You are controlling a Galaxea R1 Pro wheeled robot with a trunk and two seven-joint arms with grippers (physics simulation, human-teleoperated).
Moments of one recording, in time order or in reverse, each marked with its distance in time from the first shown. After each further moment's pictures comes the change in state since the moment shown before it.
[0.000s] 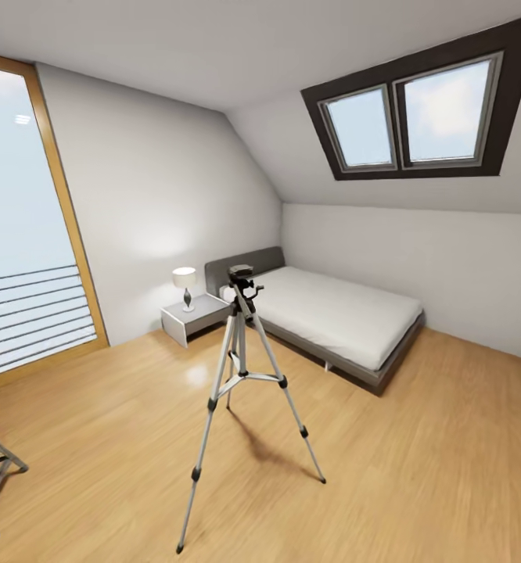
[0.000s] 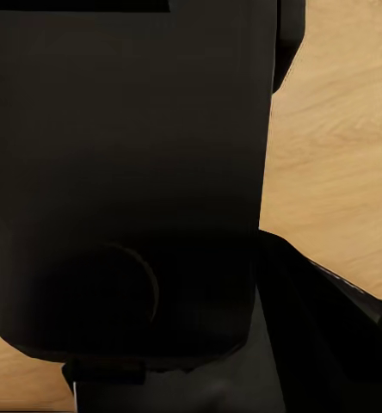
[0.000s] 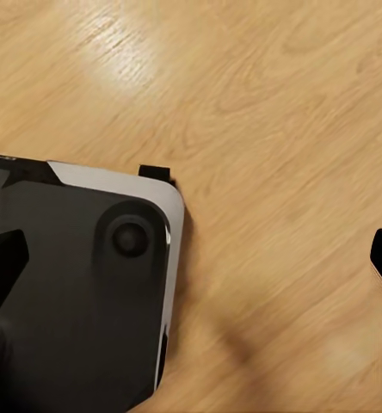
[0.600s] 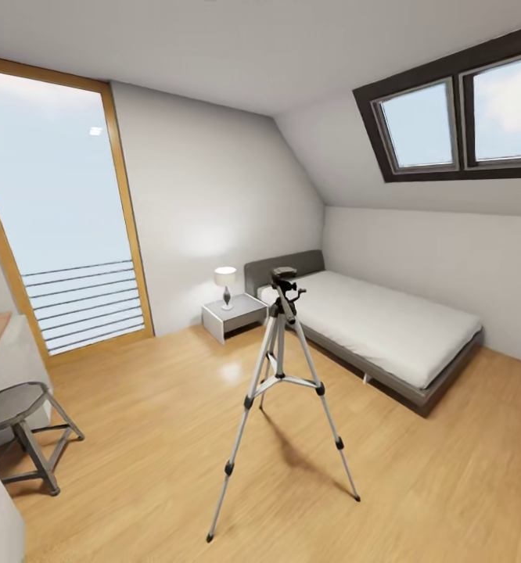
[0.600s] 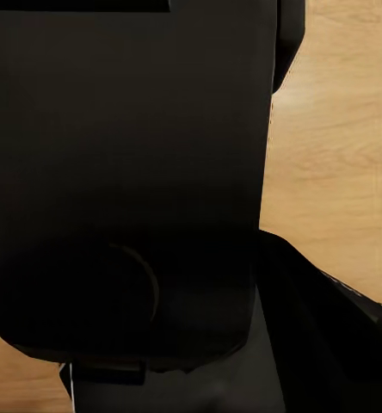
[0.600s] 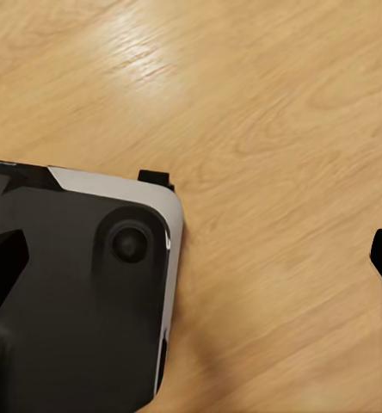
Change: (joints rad) left arm 0.000 0.000 0.000 0.000 0.000 0.000 0.000; right arm 0.000 0.005 0.000 0.000 0.002 0.000 -0.010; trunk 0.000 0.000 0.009
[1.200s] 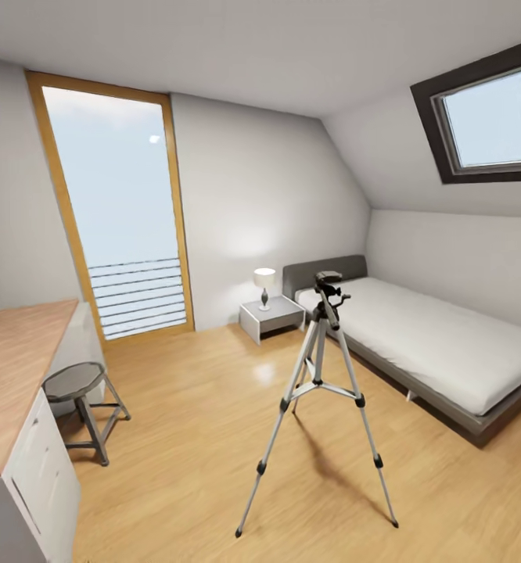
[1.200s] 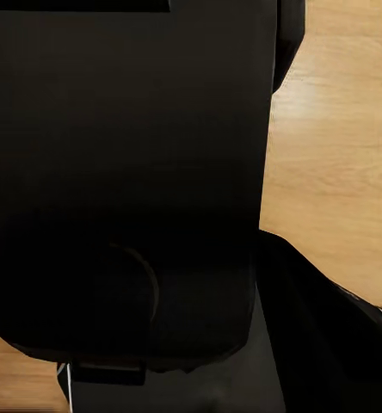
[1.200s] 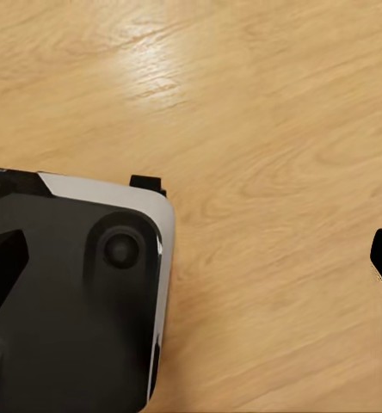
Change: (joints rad) left arm 0.000 0.000 0.000 0.000 0.000 0.000 0.000; right arm 0.000 0.002 -0.001 0.000 0.002 -0.002 -0.022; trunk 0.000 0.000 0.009
